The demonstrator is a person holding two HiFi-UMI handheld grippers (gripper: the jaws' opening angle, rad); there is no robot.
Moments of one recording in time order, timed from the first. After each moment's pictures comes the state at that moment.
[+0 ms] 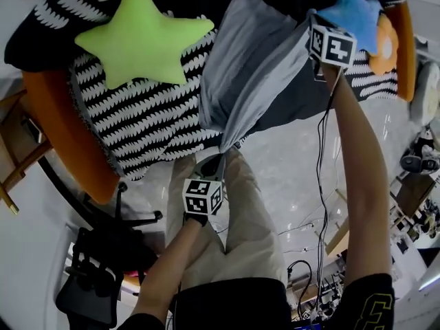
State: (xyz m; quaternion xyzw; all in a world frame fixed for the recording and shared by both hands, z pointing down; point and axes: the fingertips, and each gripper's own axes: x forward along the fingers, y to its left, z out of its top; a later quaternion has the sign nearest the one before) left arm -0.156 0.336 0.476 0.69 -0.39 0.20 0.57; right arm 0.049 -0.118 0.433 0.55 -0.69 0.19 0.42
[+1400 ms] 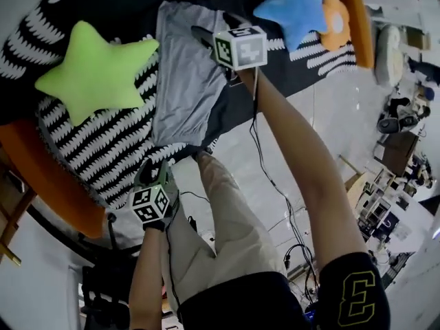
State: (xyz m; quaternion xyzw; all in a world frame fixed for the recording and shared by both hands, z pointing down) left arm -0.259 0.299 0.515 0.67 -0.46 0.23 0.53; right arm -0.064 -0.088 0.448 0.48 -0.77 0.27 0.32
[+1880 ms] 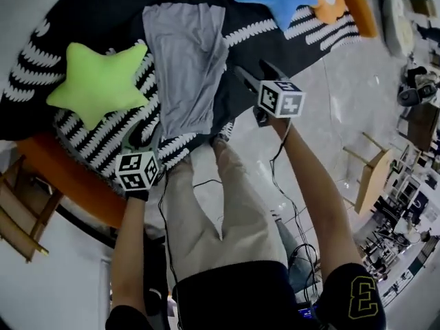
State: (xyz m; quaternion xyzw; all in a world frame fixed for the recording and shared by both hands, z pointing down) left arm -0.241 0.172 0.444 0.80 -0.37 0.28 0.39; right arm 0.074 0.091 0.423 0.58 -0.67 0.39 0.23
